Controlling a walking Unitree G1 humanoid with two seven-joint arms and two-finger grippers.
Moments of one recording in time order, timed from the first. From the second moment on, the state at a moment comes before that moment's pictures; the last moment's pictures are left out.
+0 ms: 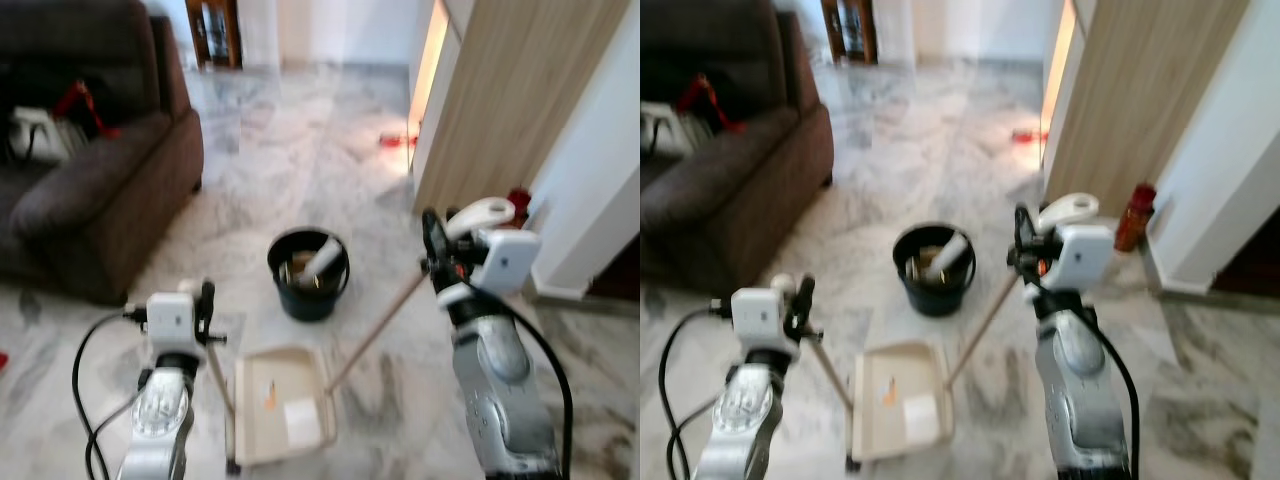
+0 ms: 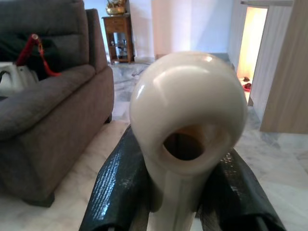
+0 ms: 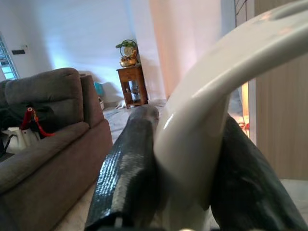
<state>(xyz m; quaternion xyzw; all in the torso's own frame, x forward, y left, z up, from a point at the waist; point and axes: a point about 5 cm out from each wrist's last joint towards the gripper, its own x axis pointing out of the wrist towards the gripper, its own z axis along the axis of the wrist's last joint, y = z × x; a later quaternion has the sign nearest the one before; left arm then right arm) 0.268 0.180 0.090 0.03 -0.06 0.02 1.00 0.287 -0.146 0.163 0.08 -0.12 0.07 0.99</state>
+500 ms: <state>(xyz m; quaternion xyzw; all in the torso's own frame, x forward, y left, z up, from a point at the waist) 0.269 0.176 0.090 0.03 -0.07 0.01 1.00 0.287 -0.147 0.165 0.08 -0.12 0.07 0.99</state>
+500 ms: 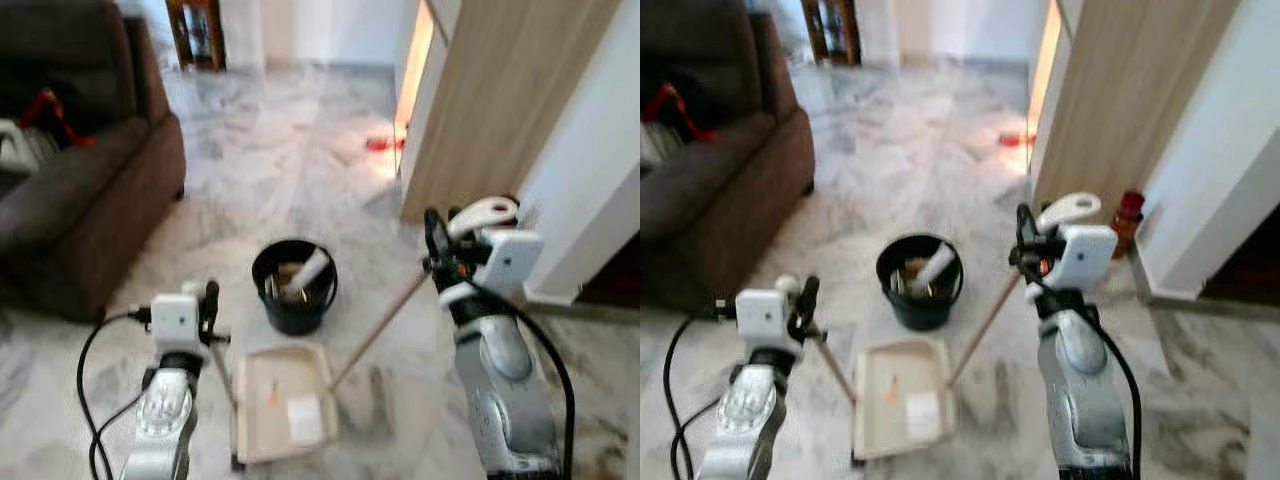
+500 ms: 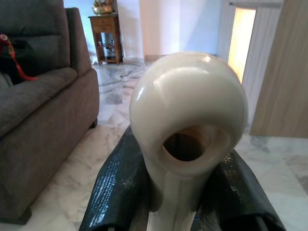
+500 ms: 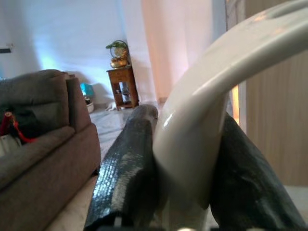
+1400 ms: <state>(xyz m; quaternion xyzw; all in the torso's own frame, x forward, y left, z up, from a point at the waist) 0.270 0.180 0.092 0.03 -0.07 0.01 1.00 0.288 -0.144 0.165 0.08 -0.12 0.07 0.99</state>
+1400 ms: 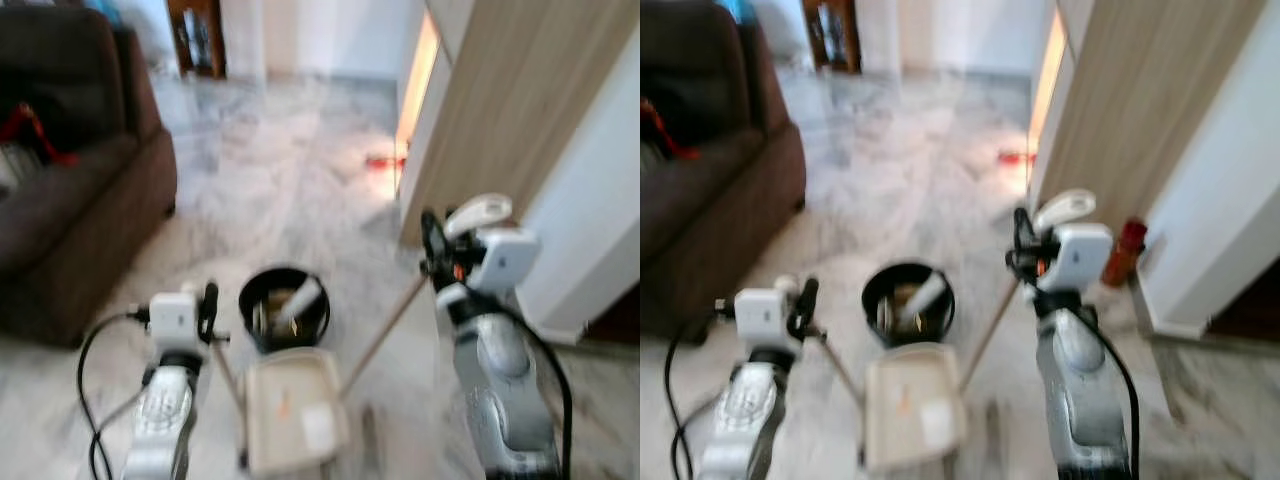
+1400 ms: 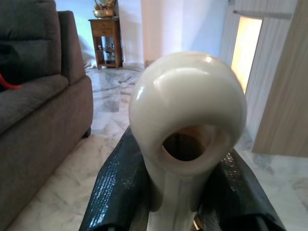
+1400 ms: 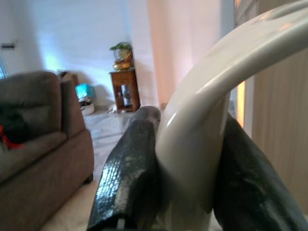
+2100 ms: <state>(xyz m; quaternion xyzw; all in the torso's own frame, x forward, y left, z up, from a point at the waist) 0.269 0.172 0.089 0.02 -0.07 0.00 1.00 0.287 -0.151 0.164 0.08 -0.12 0.06 0.99</state>
